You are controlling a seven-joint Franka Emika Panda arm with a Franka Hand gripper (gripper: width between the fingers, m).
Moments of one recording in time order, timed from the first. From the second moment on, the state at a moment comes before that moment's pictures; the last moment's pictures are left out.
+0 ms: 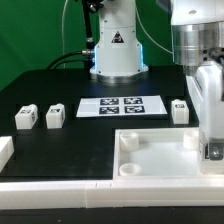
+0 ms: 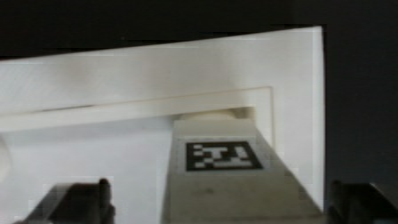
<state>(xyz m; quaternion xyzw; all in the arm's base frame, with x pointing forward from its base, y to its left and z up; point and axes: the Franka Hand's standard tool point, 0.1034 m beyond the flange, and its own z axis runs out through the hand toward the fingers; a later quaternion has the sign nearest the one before) 0.622 0.116 0.064 -0.69 0.73 0.00 0.06</state>
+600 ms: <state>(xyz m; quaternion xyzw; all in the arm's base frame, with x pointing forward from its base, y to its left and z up) 0.624 0.117 0.065 -0.88 0.47 -0.03 0.05</state>
